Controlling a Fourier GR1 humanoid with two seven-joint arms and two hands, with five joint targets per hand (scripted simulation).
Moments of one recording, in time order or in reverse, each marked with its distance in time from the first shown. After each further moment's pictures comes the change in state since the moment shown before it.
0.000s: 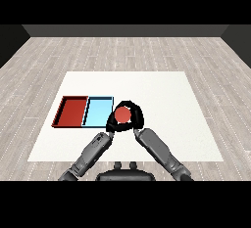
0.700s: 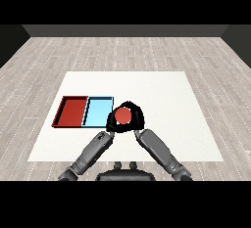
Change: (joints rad) left arm -0.030 0.005 -0.022 0.040 0.039 0.156 -0.051; right arm 0.018 -0.002 0.003 -0.025 0.002 0.012 0.009
